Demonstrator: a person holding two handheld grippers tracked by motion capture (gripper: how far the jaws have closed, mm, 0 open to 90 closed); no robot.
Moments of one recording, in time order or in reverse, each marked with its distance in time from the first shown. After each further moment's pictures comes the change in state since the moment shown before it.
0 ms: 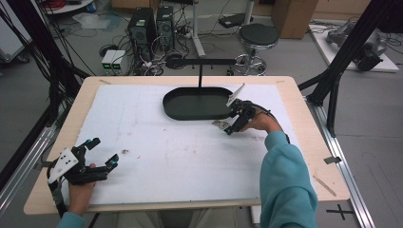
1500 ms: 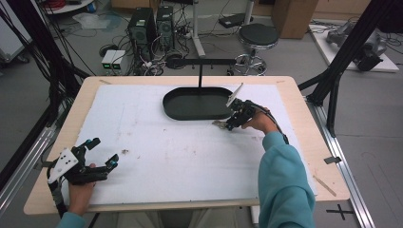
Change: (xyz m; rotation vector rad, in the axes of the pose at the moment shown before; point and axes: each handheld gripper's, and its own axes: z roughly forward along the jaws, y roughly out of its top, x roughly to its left) left arm 0.000 0.000 0.000 0.000 0.000 -0.001; right arm -0.002 0.001 -0.002 0.055 -0.012 0.012
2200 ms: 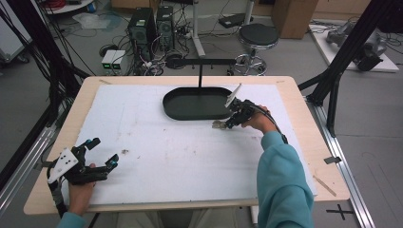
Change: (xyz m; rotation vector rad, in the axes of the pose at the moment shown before) left arm 0.000 0.000 0.000 0.000 0.000 0.000; right arm 0.001 0.003 0.001 0.021 -0.045 -0.035
